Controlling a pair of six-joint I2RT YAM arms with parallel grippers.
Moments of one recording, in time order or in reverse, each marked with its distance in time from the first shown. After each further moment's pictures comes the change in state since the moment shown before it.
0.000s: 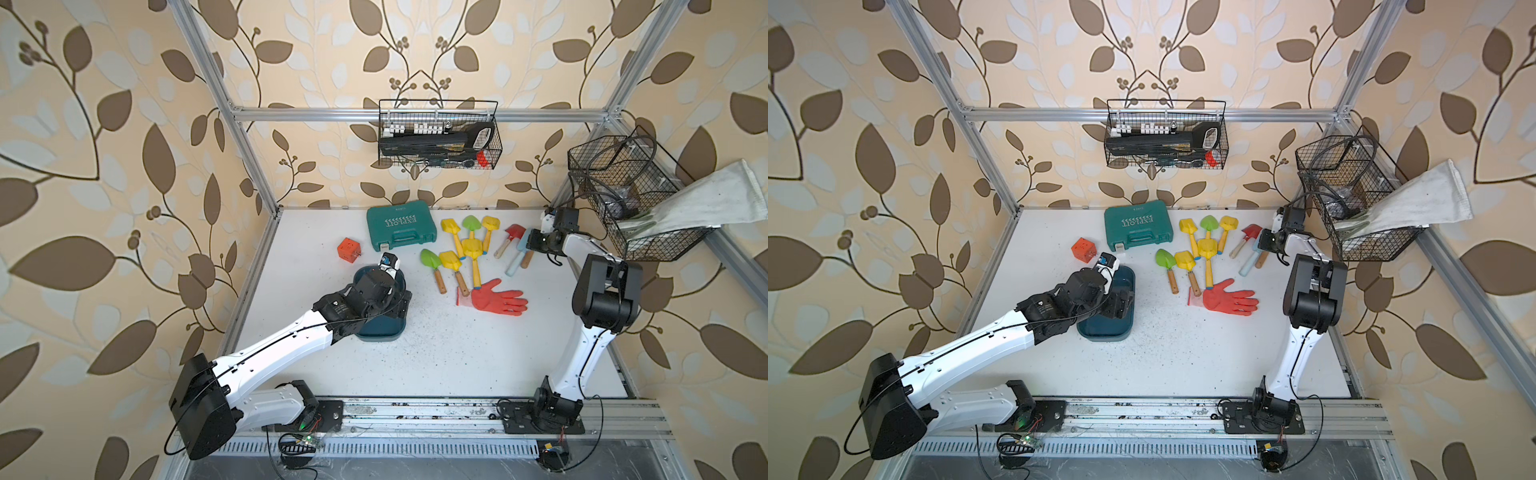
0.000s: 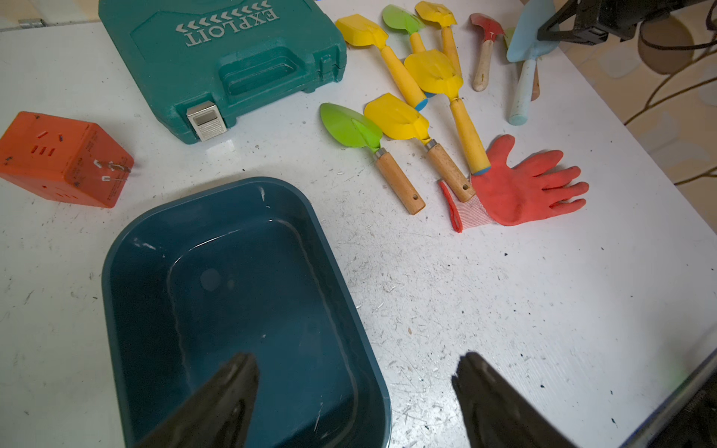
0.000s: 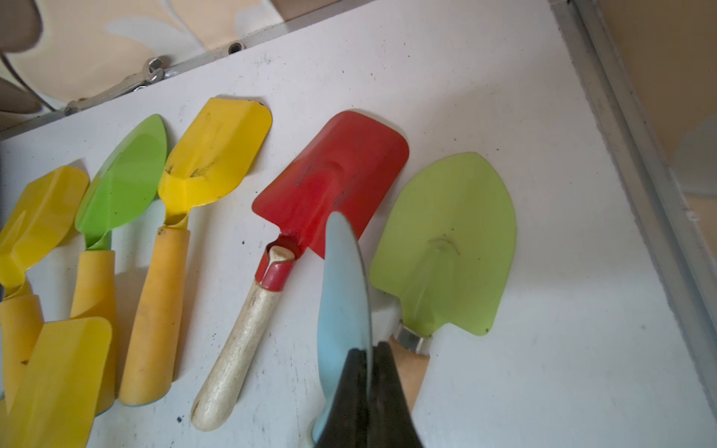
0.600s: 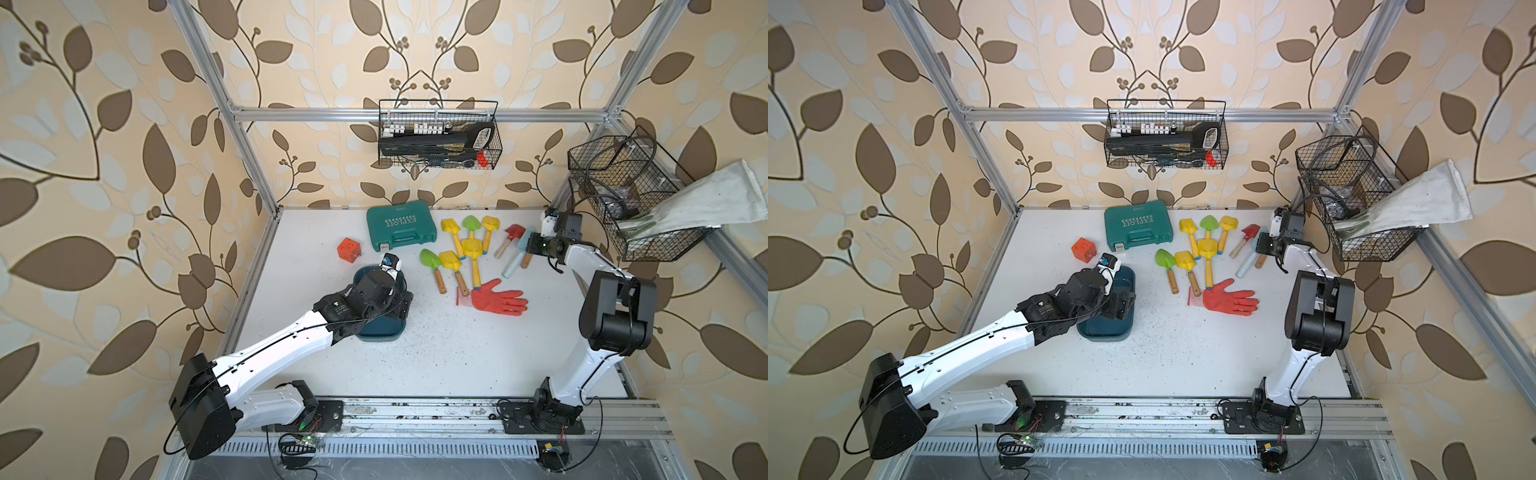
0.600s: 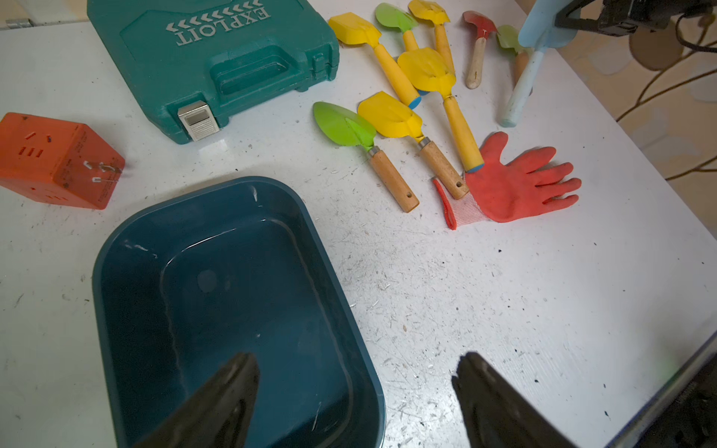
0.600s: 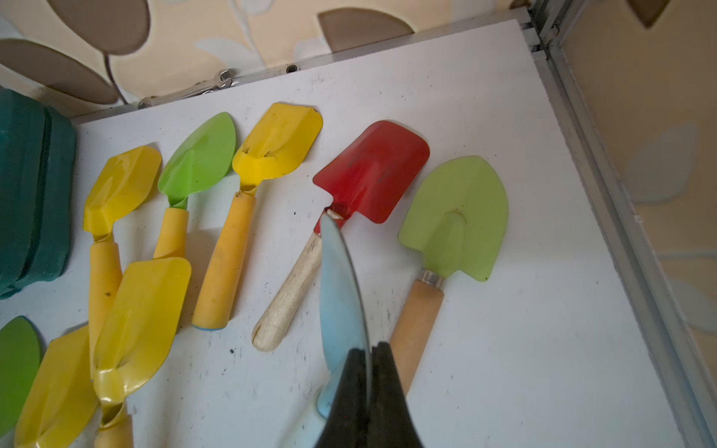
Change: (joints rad) left arm -0.013 0.000 0.001 -0.001 0.003 0.000; right arm 0.033 -0.215 -0.220 0.120 0.015 -0.037
